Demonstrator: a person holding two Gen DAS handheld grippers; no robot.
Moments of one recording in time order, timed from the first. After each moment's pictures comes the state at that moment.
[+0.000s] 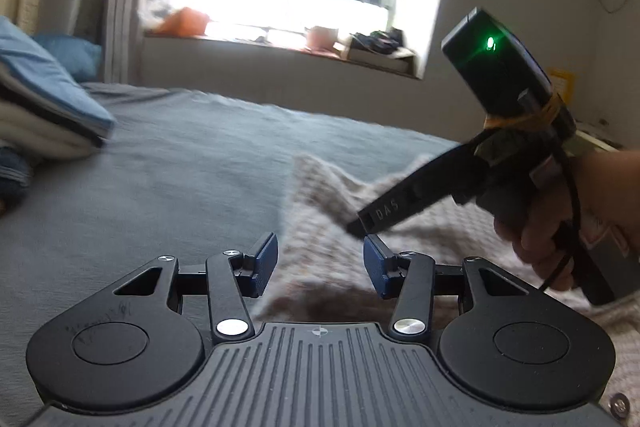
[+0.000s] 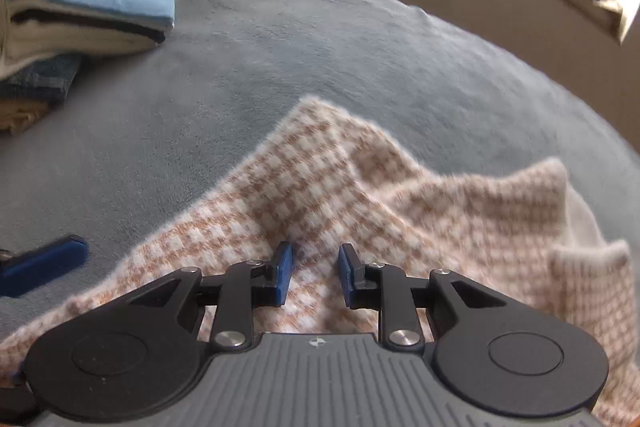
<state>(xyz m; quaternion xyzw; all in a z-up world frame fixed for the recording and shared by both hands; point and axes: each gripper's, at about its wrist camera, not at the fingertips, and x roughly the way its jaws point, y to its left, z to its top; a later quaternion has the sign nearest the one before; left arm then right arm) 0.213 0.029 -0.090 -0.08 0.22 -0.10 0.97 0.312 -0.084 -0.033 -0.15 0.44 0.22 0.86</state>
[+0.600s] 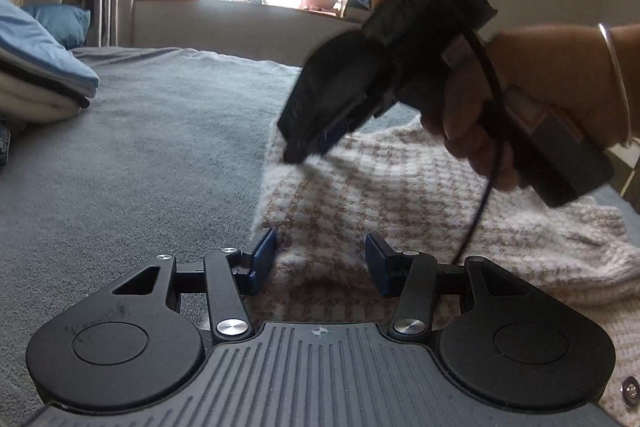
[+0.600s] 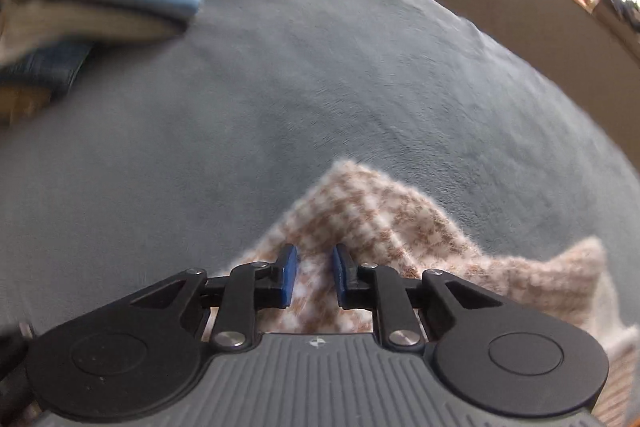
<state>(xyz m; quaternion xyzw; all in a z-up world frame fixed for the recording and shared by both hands) 0.219 0.024 -0.103 -0.08 0.27 -0.10 0.96 0.348 -0.029 -0.027 -0.19 0.45 0.24 0.84</state>
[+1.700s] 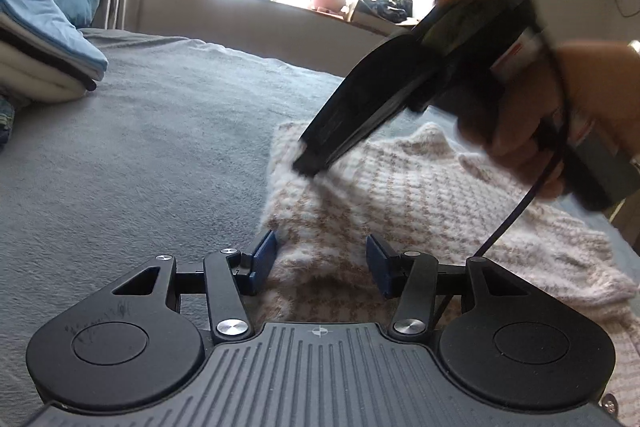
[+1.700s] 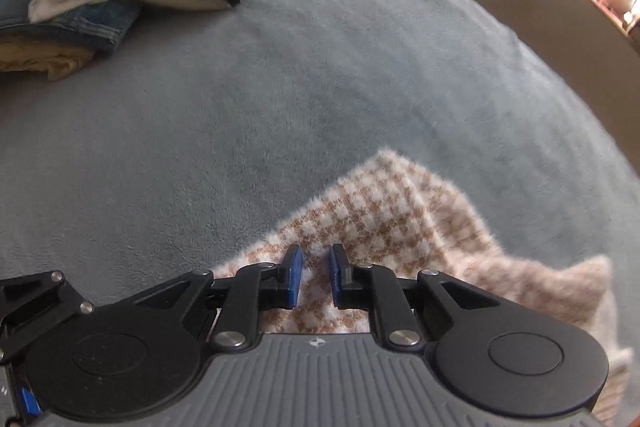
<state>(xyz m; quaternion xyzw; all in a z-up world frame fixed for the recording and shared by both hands) 0.218 0.041 -0.098 -0.12 0.27 -0.10 0.95 0.315 -0.022 -0.010 -0.26 0.45 0.30 0.80</state>
